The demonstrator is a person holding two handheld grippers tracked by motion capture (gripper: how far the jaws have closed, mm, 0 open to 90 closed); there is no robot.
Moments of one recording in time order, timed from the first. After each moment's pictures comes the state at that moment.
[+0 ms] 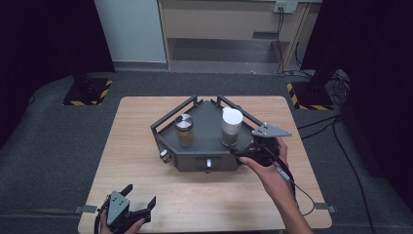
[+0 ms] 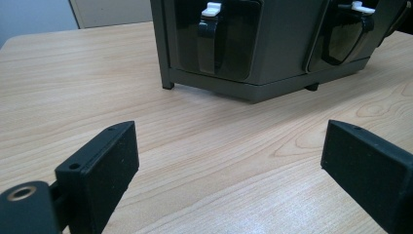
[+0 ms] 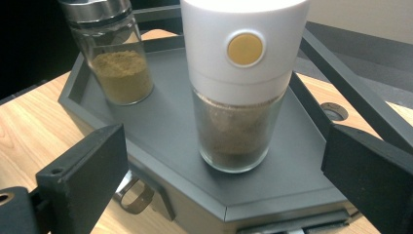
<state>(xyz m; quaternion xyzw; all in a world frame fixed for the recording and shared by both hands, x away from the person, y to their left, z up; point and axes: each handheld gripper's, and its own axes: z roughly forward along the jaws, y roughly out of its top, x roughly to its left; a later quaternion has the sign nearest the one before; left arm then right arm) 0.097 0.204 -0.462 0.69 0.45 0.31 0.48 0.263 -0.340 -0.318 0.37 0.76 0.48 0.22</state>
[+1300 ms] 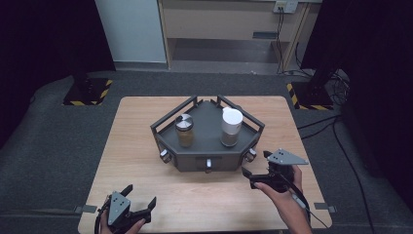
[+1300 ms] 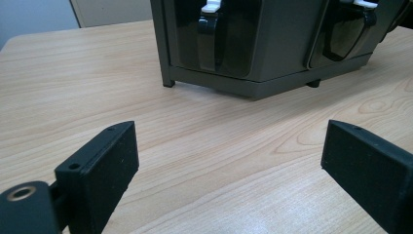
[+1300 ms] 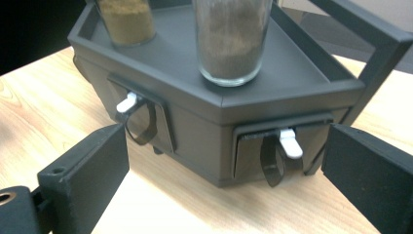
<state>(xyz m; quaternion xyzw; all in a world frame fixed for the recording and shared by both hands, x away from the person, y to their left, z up) 0.096 0.202 -0.462 0.69 0.45 0.31 0.48 0.214 -0.379 -0.358 0.38 0.76 0.48 0.22</state>
